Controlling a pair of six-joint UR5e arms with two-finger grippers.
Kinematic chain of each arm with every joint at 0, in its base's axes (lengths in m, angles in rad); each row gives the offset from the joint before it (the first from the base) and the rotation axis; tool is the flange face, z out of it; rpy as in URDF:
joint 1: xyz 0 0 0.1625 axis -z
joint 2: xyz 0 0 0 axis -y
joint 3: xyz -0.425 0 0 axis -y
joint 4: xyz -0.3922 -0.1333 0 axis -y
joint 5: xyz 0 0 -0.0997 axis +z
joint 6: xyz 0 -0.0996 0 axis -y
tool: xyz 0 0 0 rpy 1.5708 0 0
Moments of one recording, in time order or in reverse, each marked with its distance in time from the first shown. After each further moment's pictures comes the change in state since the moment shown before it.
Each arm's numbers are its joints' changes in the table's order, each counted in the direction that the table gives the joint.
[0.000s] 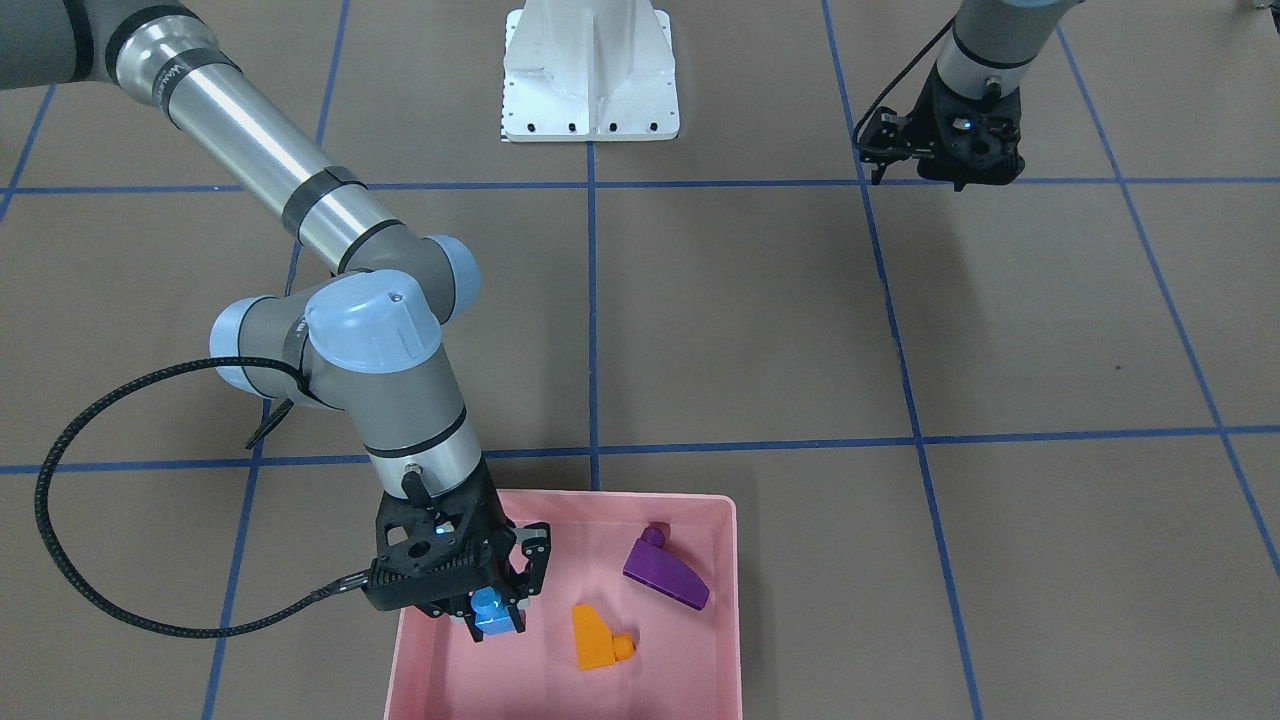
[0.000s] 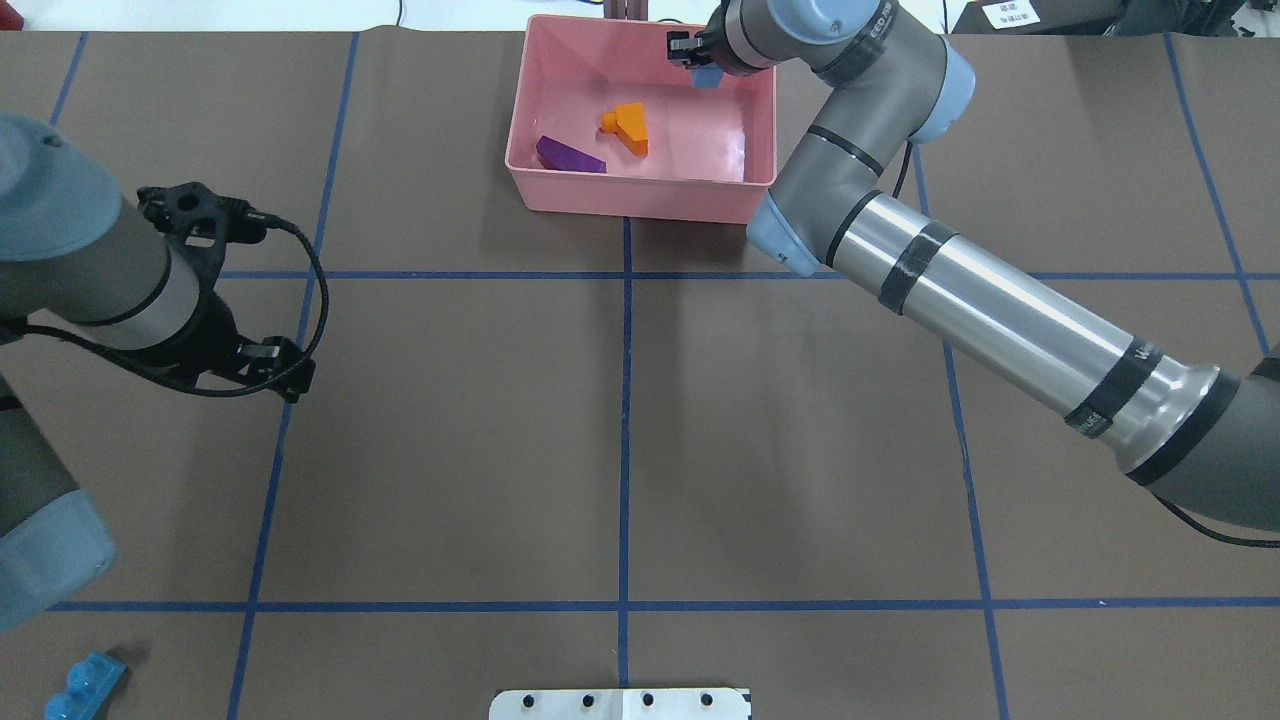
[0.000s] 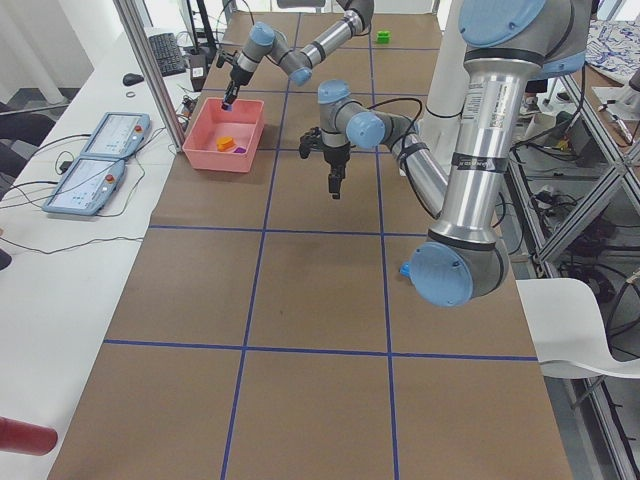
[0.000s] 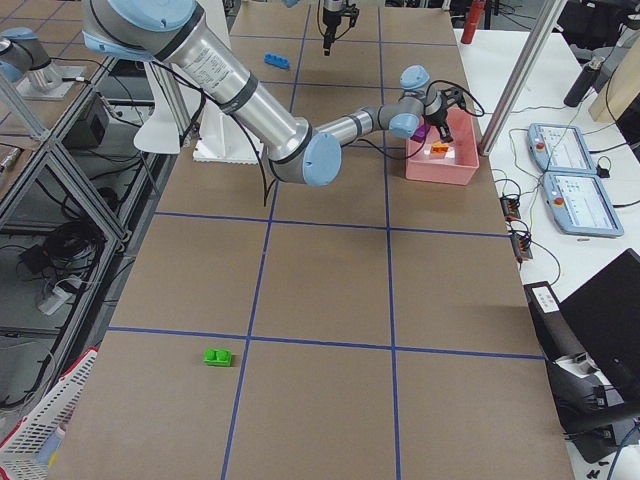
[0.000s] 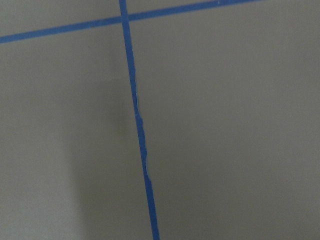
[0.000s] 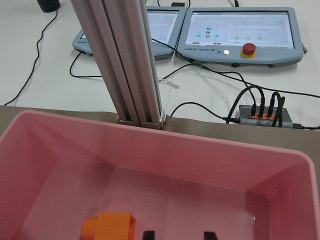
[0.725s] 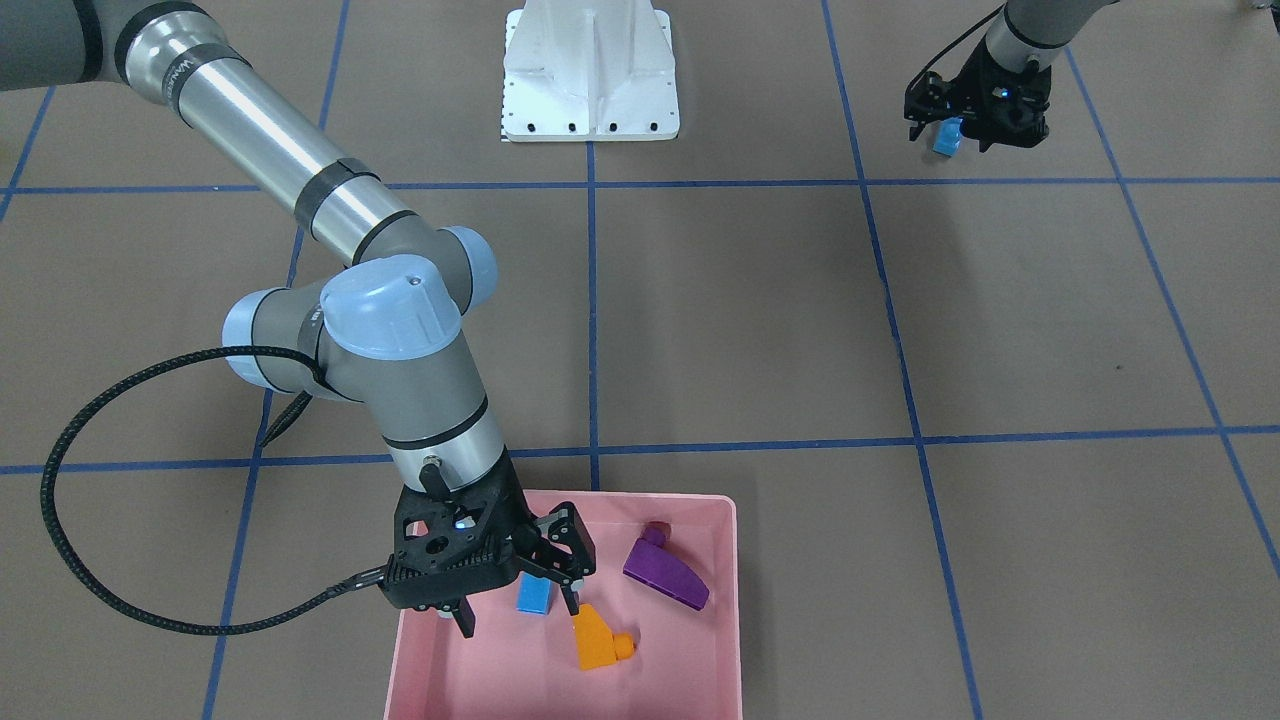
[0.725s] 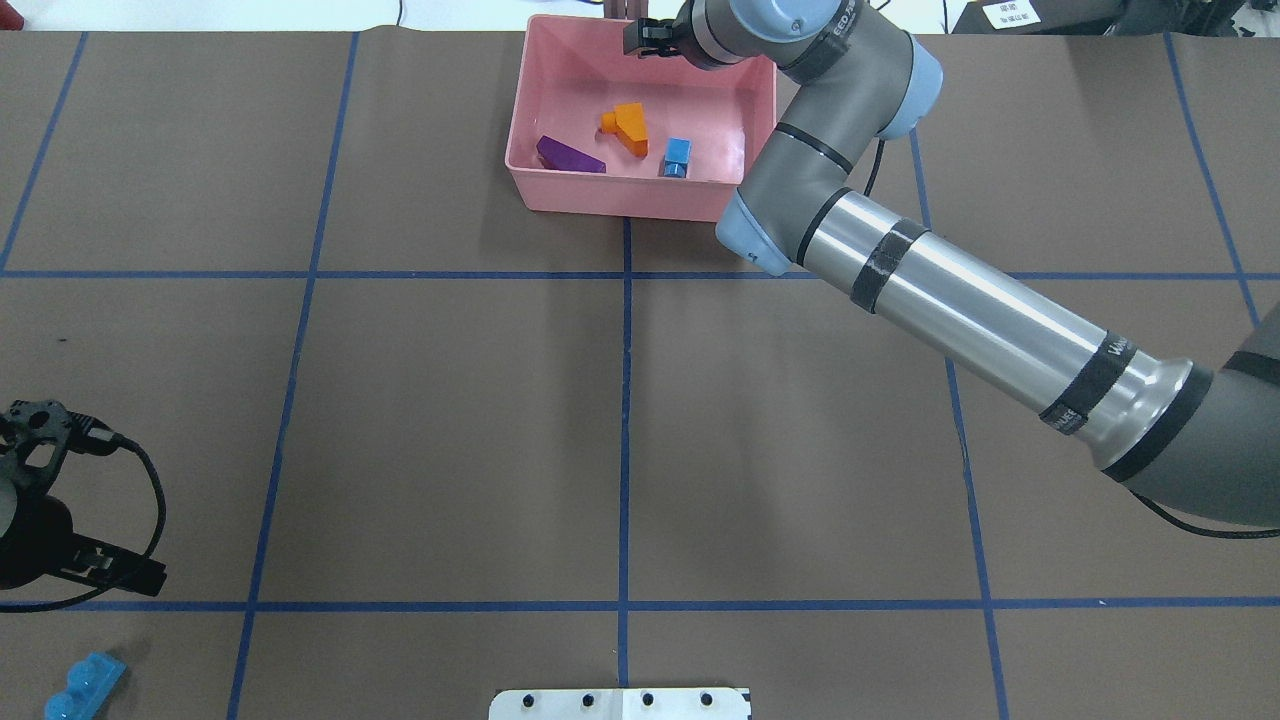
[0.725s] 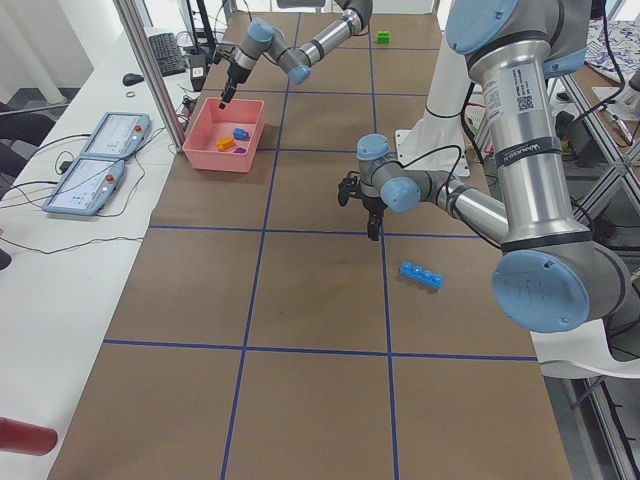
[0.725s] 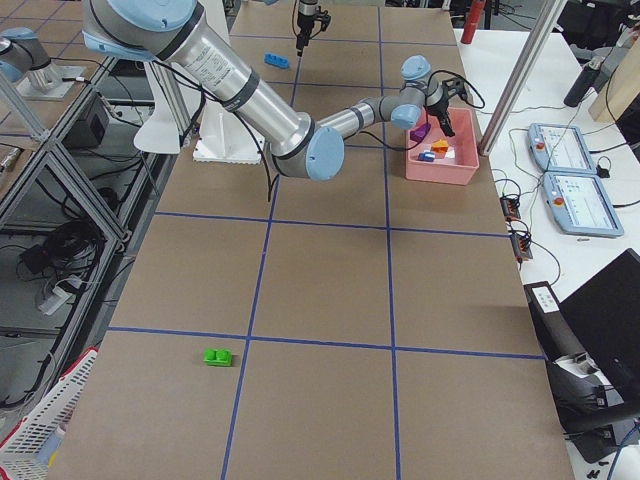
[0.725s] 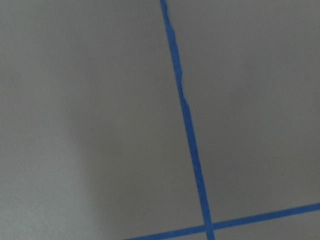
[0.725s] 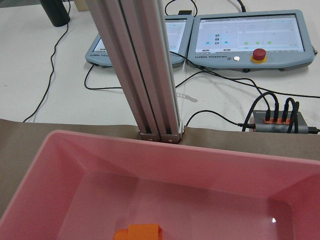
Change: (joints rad) left arm -0.200 0.451 0.032 -0.590 -0.044 -0.145; right arm -0.016 0.030 0.041 -0.039 -0.050 0.048
